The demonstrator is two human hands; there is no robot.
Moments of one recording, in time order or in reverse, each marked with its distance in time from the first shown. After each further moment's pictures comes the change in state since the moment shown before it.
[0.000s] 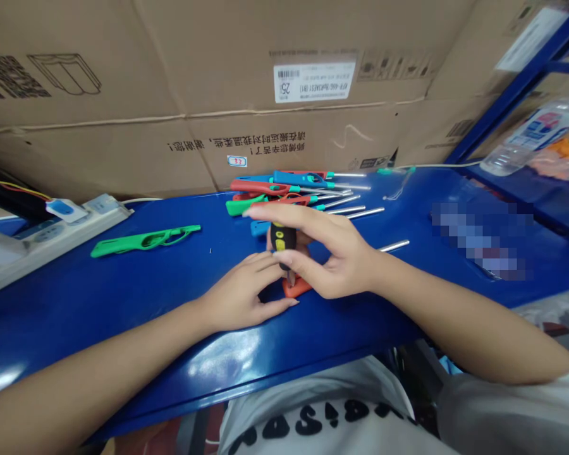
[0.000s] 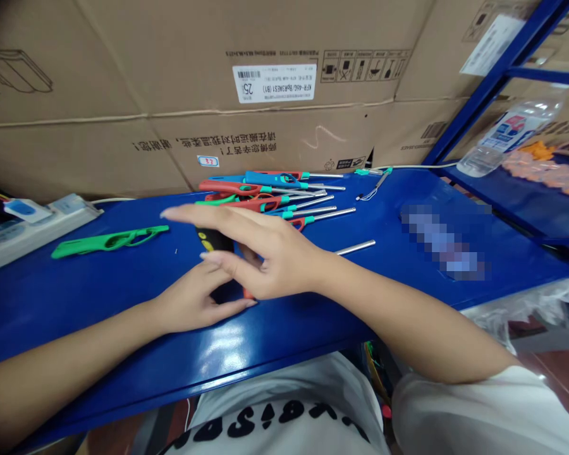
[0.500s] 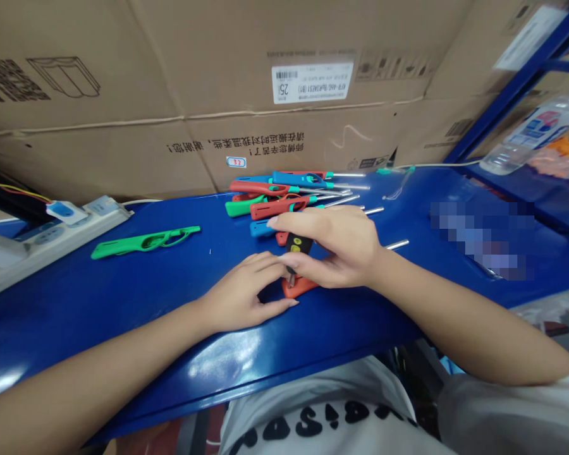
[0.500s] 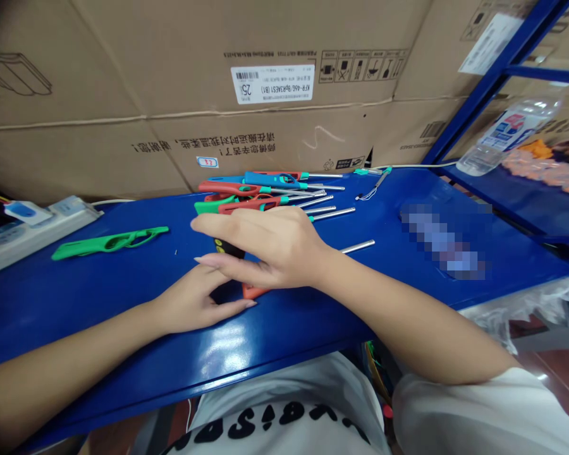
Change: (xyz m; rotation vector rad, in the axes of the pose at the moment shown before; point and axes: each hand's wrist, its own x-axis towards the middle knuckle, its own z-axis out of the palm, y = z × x) left_hand 0.002 0.001 -0.001 -0.025 -0.018 -0.033; right_hand 0.001 0.001 -0.004 -0.166 0.072 -0.076
